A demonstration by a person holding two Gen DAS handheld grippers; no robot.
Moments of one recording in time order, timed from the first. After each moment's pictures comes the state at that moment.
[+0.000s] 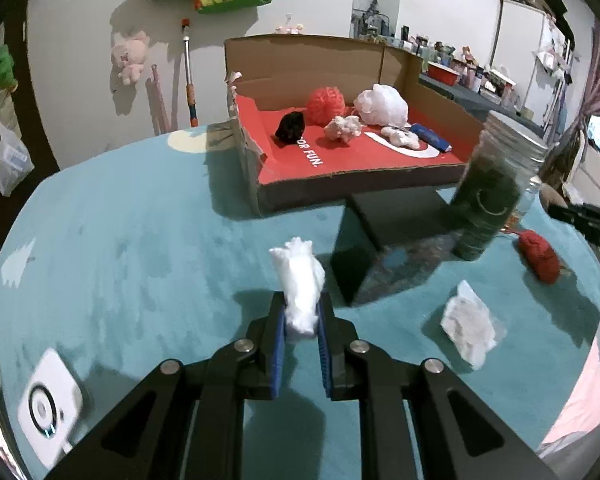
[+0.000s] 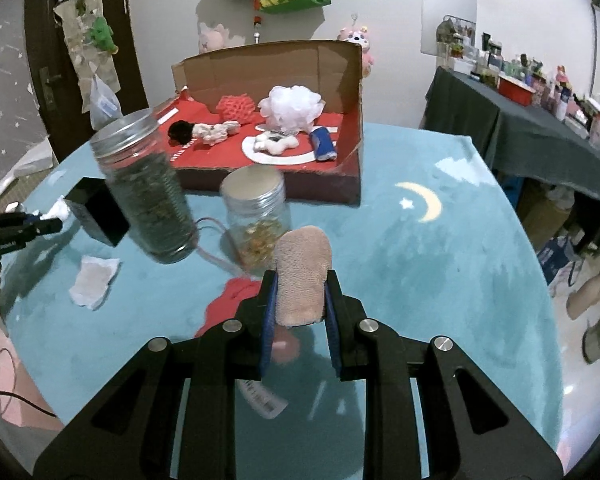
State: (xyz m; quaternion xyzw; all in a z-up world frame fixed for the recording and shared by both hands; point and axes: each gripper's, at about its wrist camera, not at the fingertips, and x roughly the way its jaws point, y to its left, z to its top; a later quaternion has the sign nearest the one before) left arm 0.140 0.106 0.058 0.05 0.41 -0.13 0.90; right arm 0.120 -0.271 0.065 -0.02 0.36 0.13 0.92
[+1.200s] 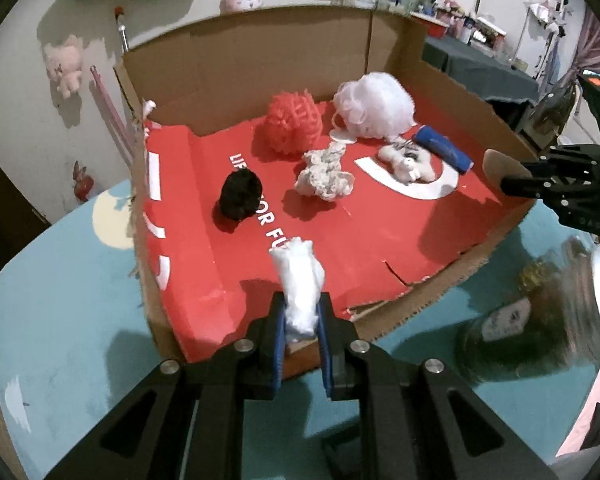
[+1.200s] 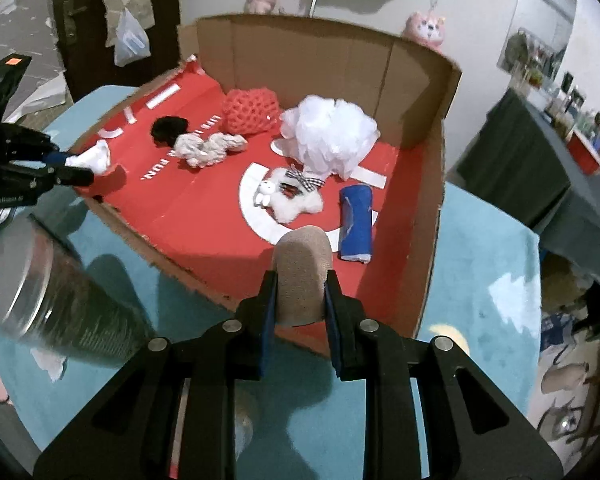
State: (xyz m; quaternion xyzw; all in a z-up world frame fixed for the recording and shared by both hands) left arm 0.290 0.035 0.077 0.11 0.49 -0.17 0.85; right arm 0.290 -0.218 0.081 -0.12 0.44 0.20 0.87
